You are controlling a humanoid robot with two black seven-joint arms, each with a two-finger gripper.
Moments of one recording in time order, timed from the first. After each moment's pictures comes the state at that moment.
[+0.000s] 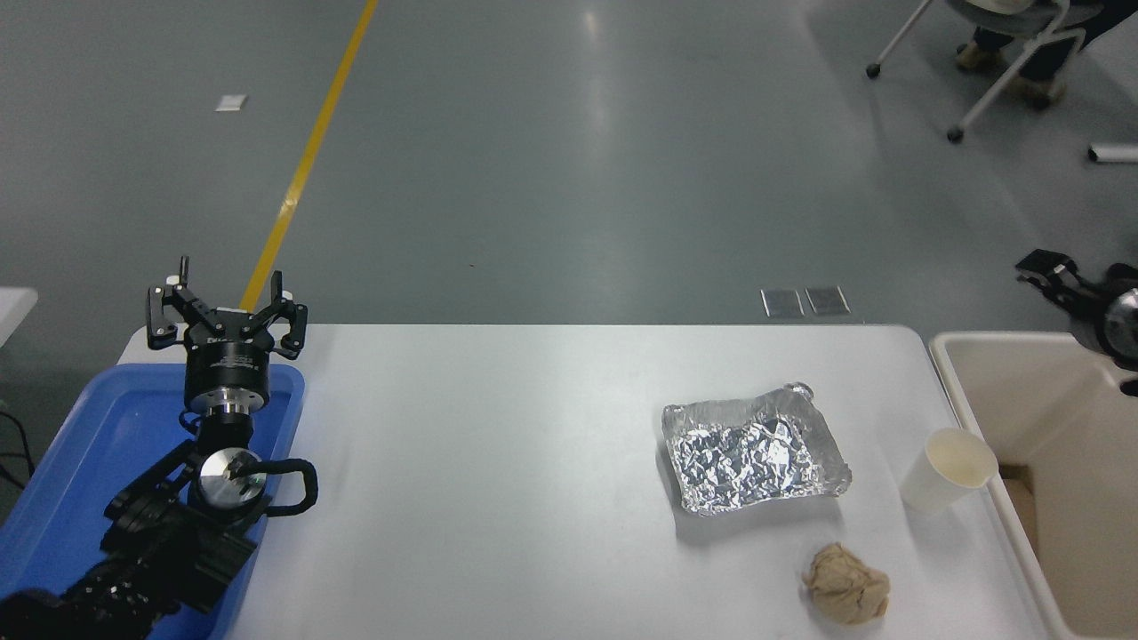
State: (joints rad) left arm -0.59 0.14 -1.05 -0.41 -0.12 -0.58 -0.60; right arm 1.73 -0.62 -1.27 1.21 0.04 -0.07 0.04
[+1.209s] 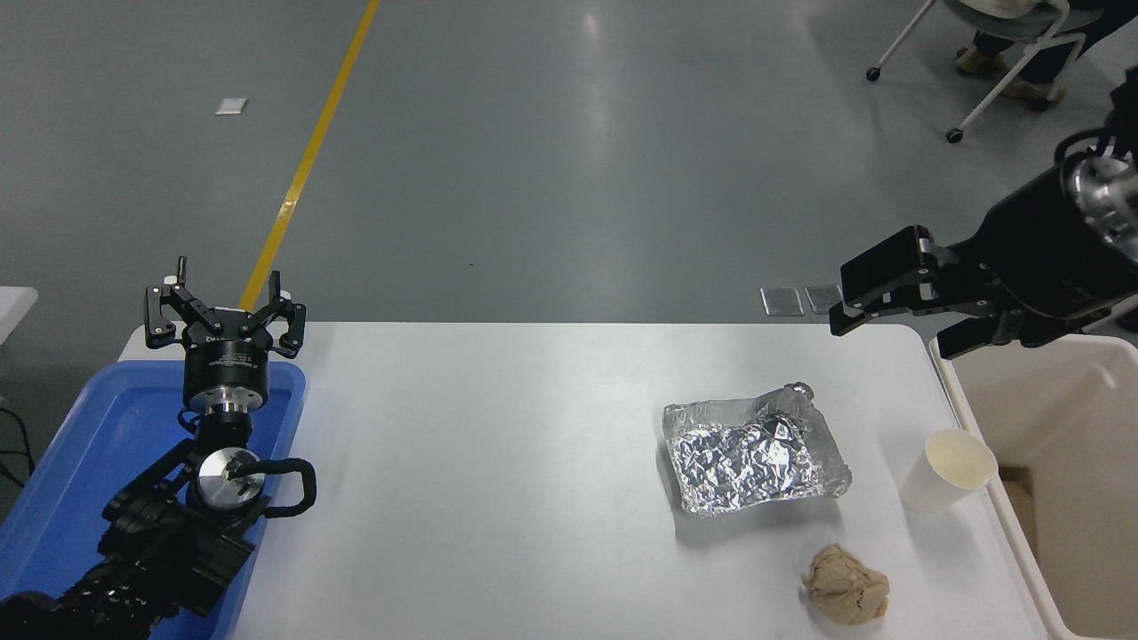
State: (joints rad) left arm -0.59 0.14 -1.05 -0.41 -0.12 -0.58 -0.60; right arm 2.47 -0.48 -1.47 1.73 -0.05 0.55 0.10
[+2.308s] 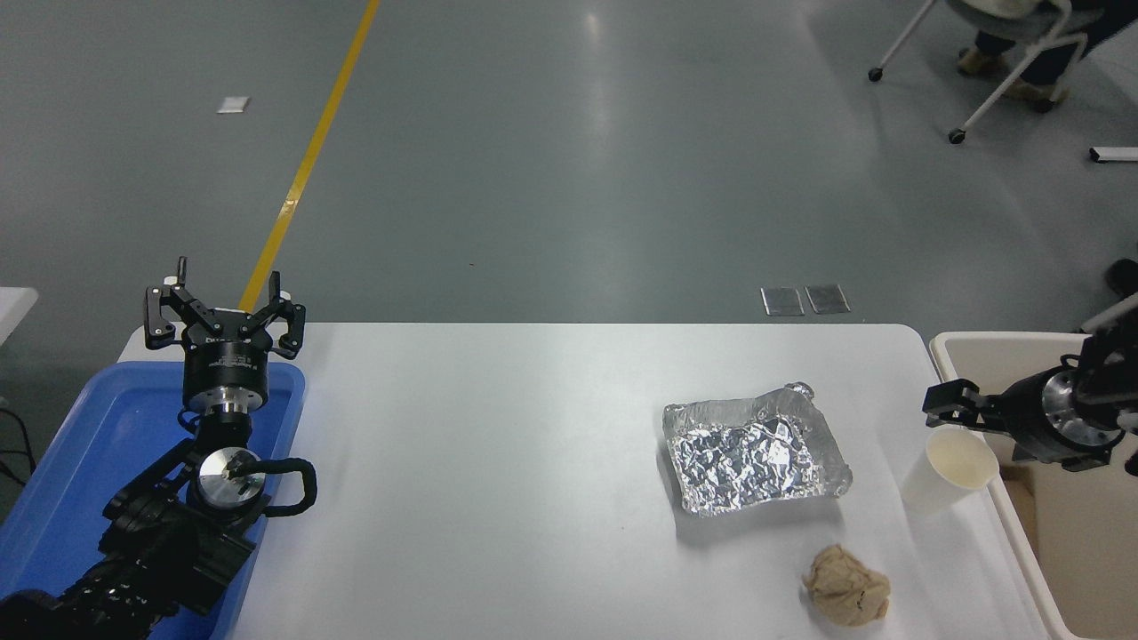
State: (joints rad) left arm -0.59 0.14 -1.05 -0.41 -0.12 -0.58 -0.60; right arm 1.54 -0.53 -1.39 1.15 -0.04 0.13 0.10
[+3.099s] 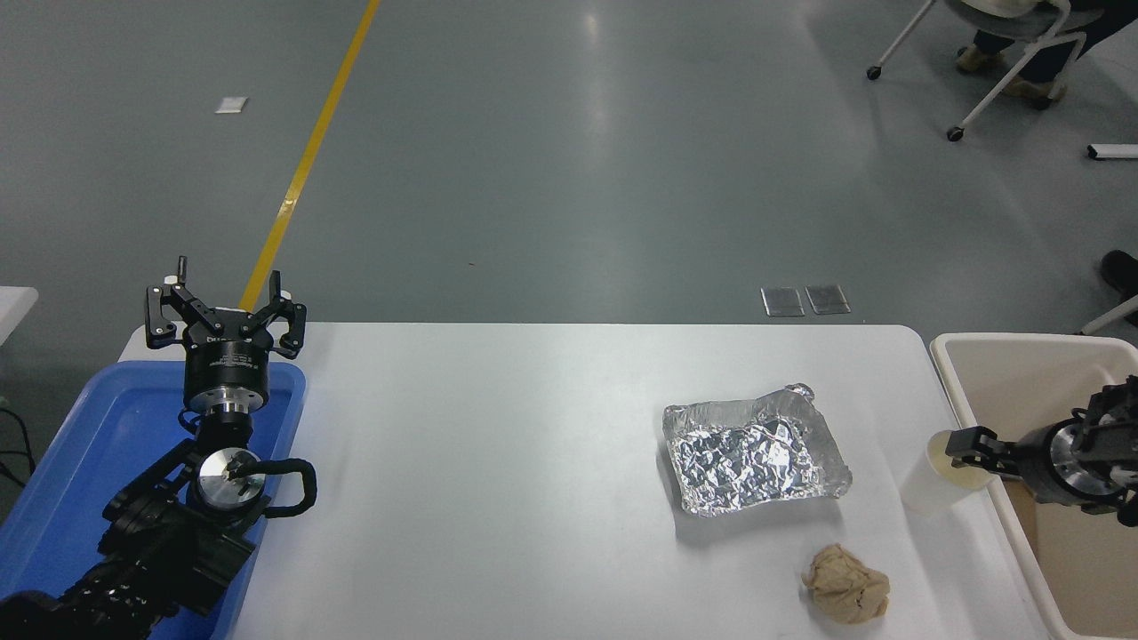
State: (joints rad) left arm -0.59 0.14 -1.05 -0.41 -0.12 -0.58 -0.60; right arm 1.26 -0.50 -1.27 0.93 -0.03 0.12 0.09
